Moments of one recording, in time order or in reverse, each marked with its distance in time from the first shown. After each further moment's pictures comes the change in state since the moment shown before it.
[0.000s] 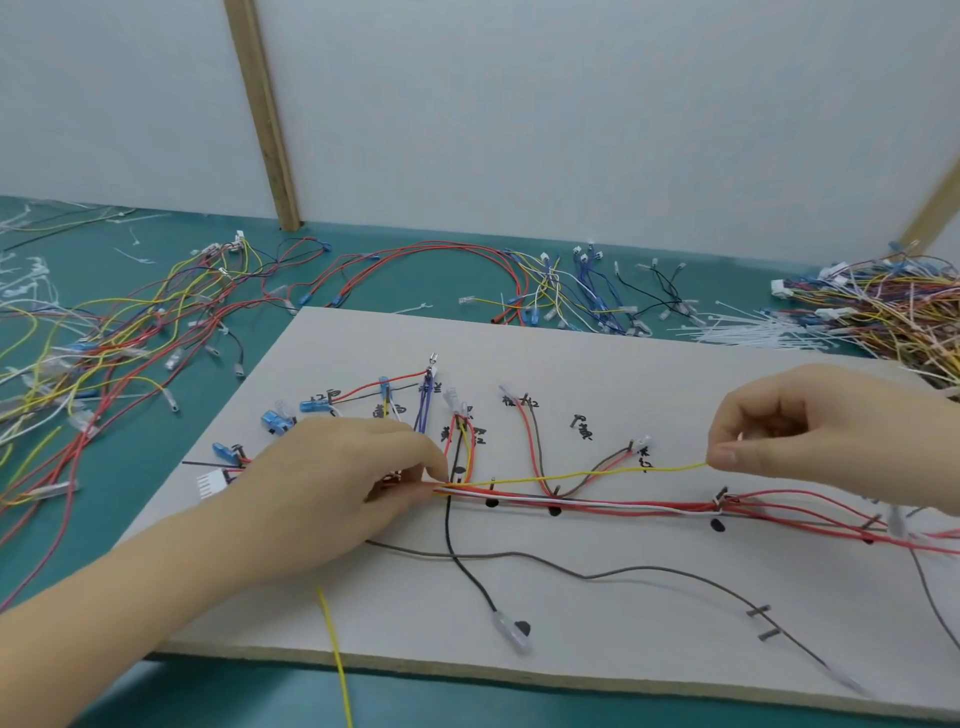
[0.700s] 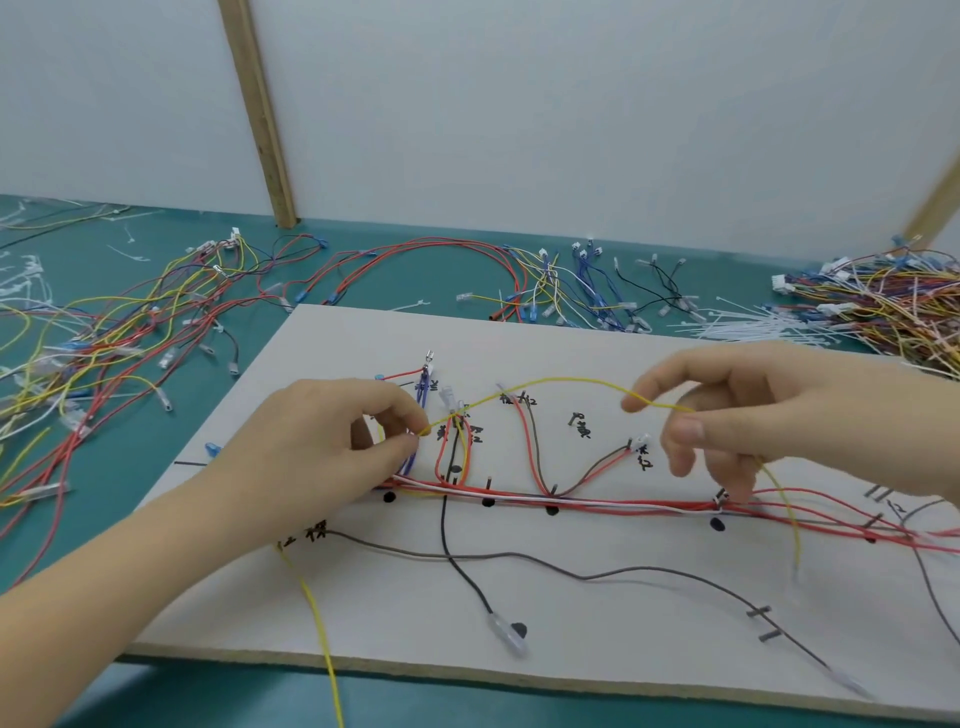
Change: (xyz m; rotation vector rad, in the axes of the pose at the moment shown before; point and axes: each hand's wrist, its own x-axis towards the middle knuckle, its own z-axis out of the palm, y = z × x) left_hand 0.012 0.004 -0.007 -0.233 0.119 -0.392; right_hand 0.007 -0.029 0.001 0.517 -0.238 -0.087
